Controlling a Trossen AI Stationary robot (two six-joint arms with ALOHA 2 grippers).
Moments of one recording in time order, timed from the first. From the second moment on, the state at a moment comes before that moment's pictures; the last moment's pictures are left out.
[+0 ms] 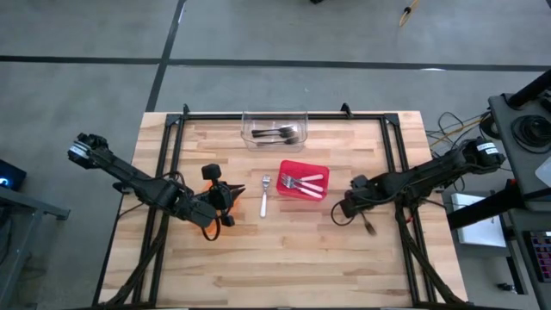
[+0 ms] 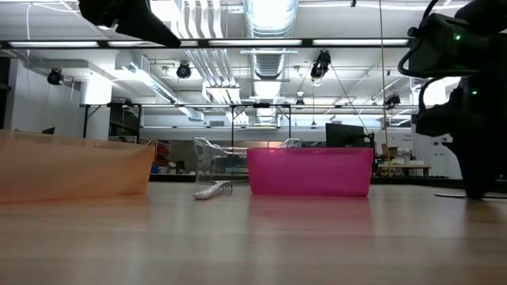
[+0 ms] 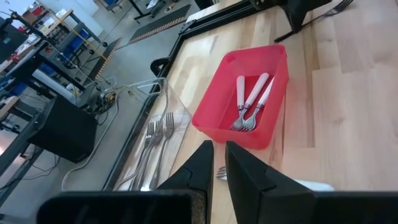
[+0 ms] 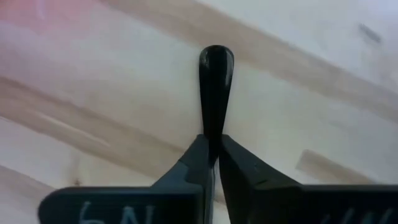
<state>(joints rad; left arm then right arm) -0.47 1.19 0.82 -0.32 -0.90 -0.04 0.18 1.27 0.50 -0.69 0.08 1.32</state>
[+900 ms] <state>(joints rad) -0.47 1.19 0.82 -0.17 -0.90 -0.04 0.21 1.15 0.56 -0.75 0.07 1.08</state>
